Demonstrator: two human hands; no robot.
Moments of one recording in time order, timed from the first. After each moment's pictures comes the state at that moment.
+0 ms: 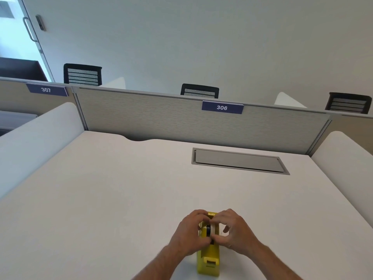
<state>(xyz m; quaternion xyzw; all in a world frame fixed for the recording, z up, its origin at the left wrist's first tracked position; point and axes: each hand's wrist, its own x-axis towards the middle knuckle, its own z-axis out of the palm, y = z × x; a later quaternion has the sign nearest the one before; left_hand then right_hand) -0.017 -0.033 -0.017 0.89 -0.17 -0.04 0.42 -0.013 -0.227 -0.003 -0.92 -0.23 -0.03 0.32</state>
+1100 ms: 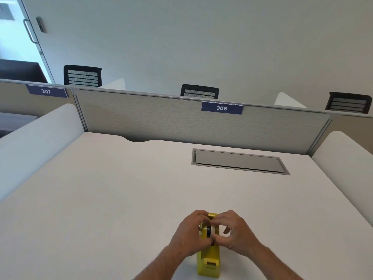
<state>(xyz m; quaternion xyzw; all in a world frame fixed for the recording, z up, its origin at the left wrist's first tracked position) -0.016 -0.034 -0.016 0.89 -0.17 -0.03 0.42 -0.012 -0.228 -0.005 -0.91 -0.22 -0.04 0.35</state>
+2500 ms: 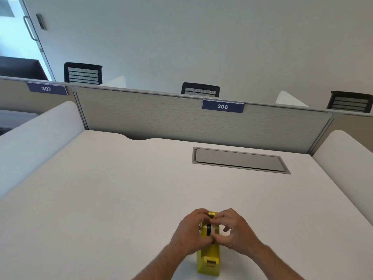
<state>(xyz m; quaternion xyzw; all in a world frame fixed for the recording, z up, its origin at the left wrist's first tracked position) -0.014 -0.035 -0.024 0.90 -0.17 -0.03 0.41 -0.014 -0.230 -0.003 -0.91 -0.23 -0.04 0.34</state>
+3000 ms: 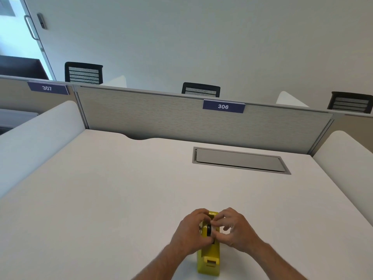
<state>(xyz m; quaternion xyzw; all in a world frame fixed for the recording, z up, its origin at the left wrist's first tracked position) -0.015 -0.035 -0.022 0.90 -0.16 -0.03 0.41 -0.011 -0.229 0.000 -0.91 -0.24 -0.04 0.34</state>
